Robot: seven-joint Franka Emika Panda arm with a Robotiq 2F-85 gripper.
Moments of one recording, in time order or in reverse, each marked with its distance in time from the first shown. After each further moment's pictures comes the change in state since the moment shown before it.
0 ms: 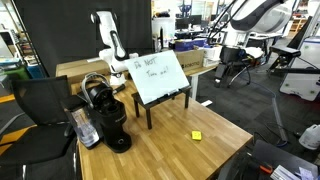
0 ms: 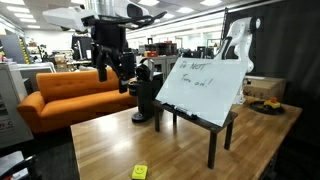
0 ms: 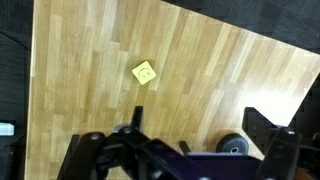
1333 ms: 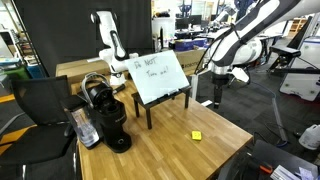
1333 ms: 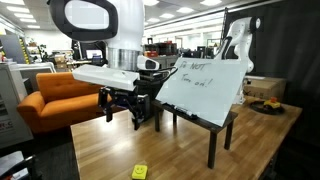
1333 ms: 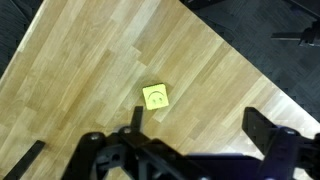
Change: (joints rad) arm -0.026 0.303 0.047 -0.021 -0.022 0.224 -0.364
